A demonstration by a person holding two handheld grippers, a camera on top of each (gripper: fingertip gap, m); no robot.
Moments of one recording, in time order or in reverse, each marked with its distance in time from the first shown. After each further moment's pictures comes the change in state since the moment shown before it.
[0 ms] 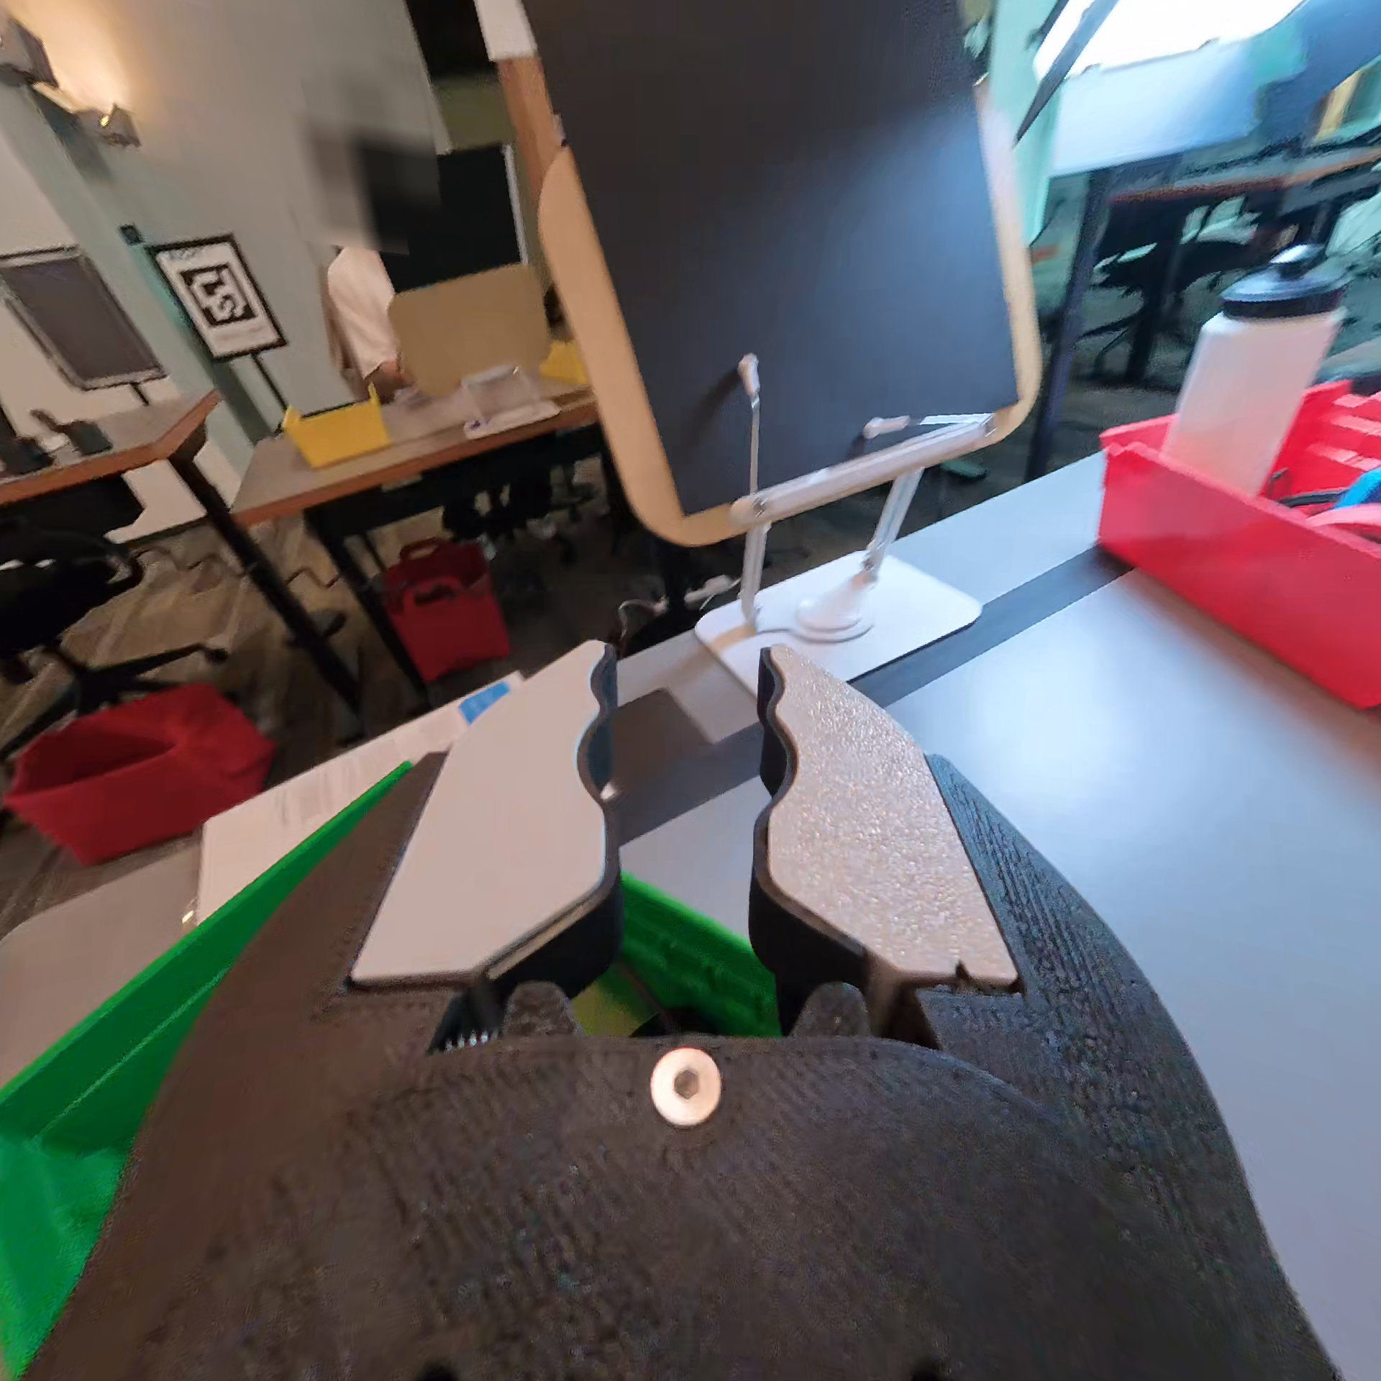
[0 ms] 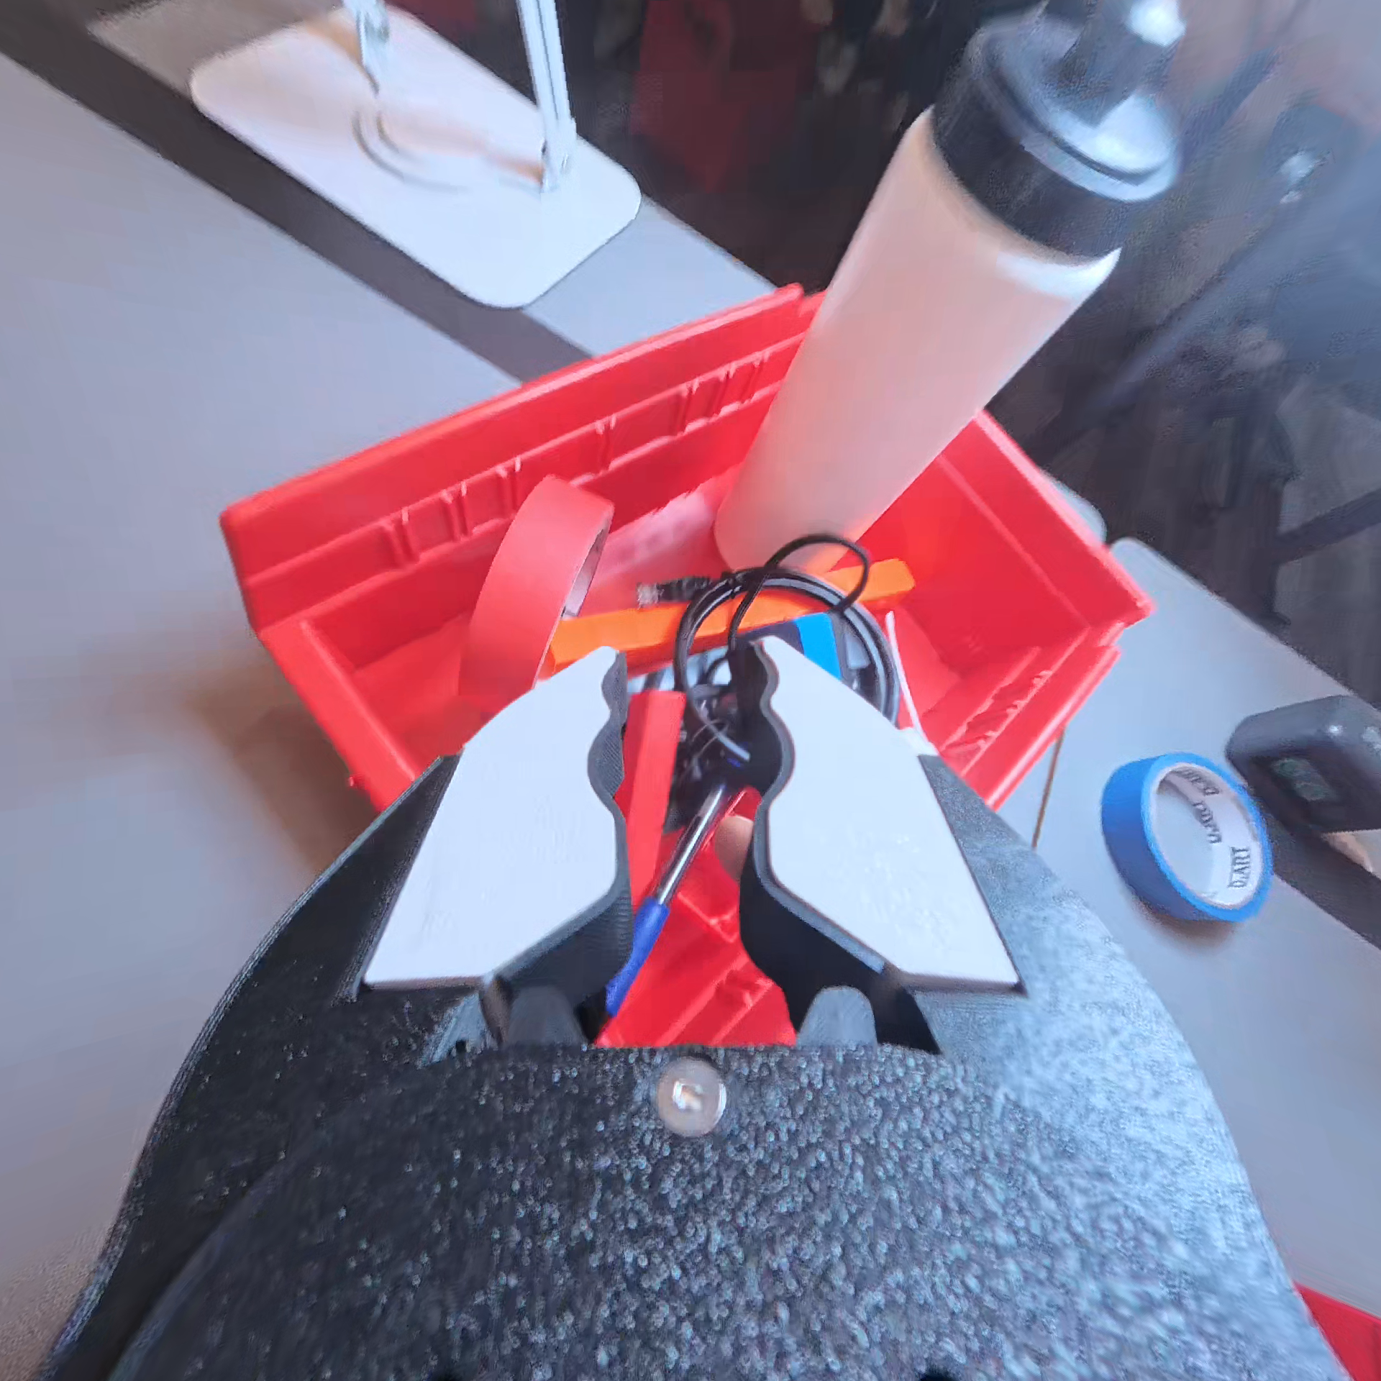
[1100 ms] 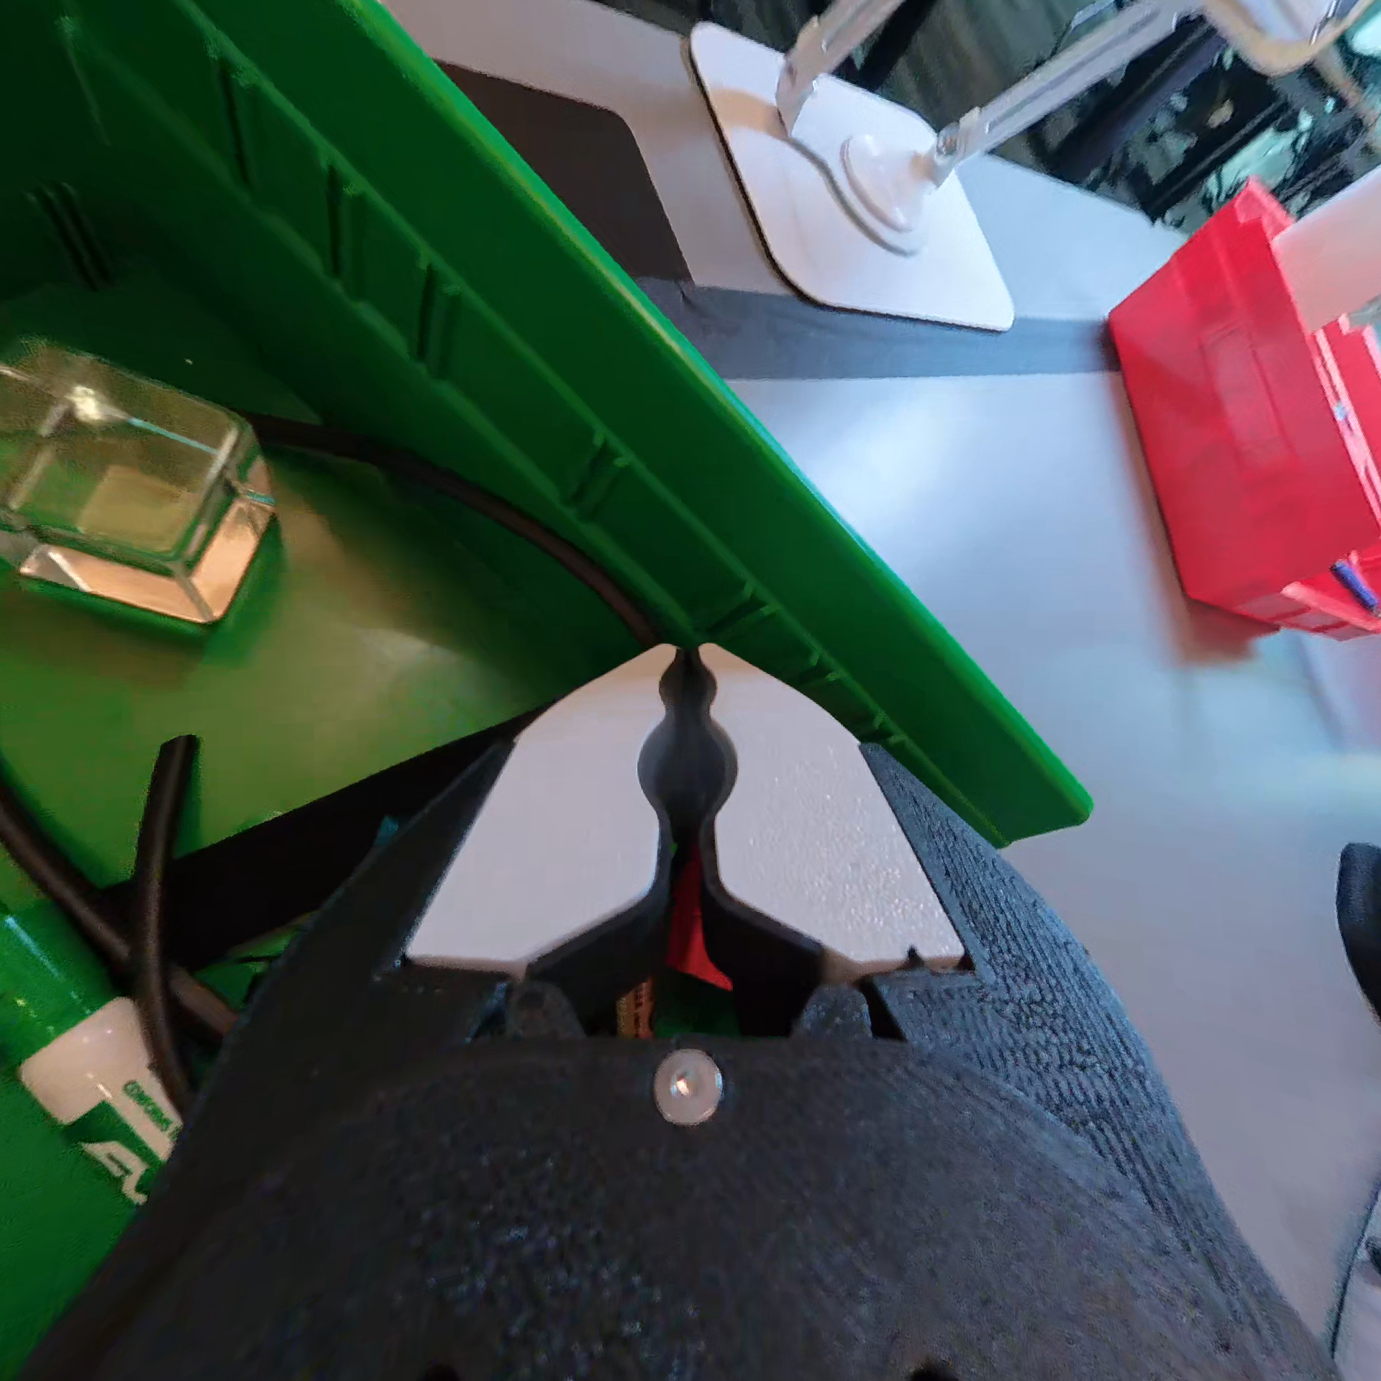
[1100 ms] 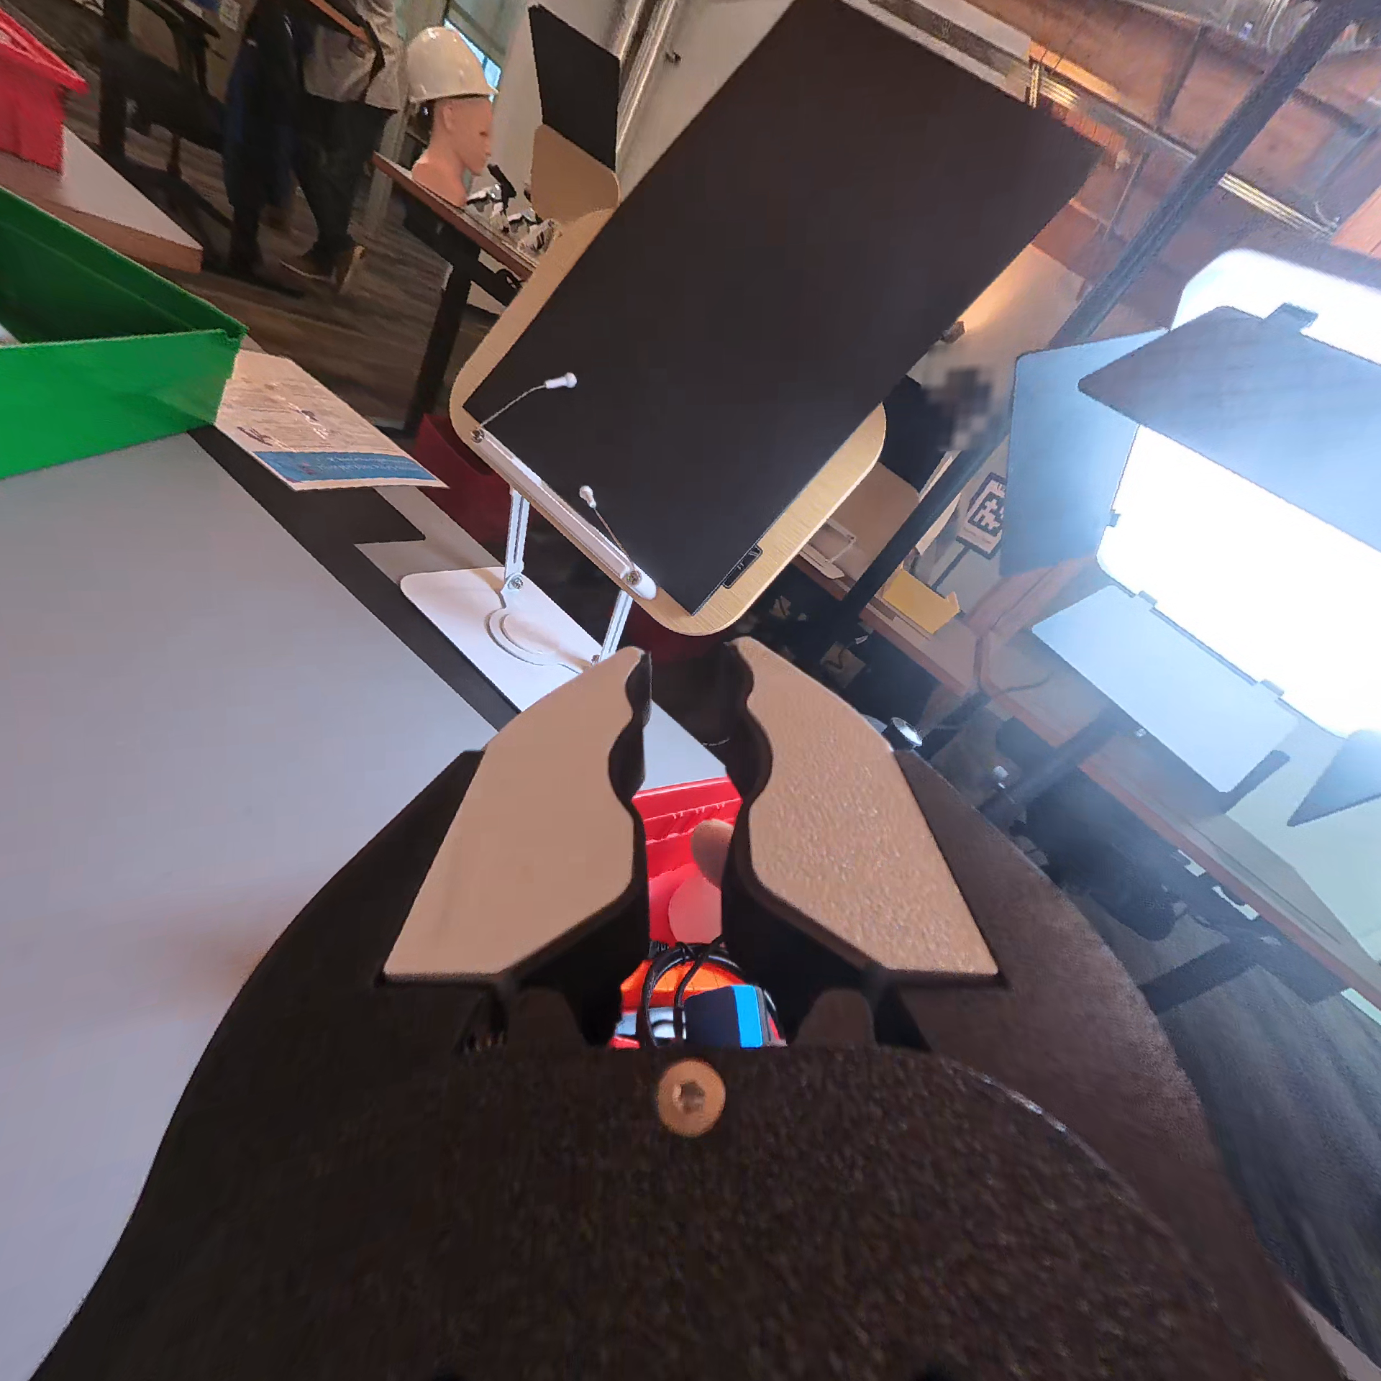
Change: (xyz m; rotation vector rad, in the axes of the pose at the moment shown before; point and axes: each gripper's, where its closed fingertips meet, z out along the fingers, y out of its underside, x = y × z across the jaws) left arm -0.008 0.179 0.022 -0.549 0.231 -0.640; right arm -0.047 -0.120 -0.097 0.638 0.060 -0.275
